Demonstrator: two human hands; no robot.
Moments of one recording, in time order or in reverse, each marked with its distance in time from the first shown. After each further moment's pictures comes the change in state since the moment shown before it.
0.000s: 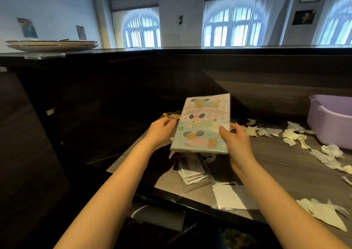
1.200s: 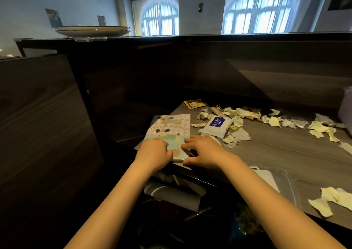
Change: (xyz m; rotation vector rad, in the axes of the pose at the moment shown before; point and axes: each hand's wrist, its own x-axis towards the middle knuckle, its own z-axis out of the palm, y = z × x) left_hand -0.102 -0.052 -0.051 0.924 -0.085 0.046; right_hand -0.036 0.039 0.081 -1.533 -0.873 -0.551
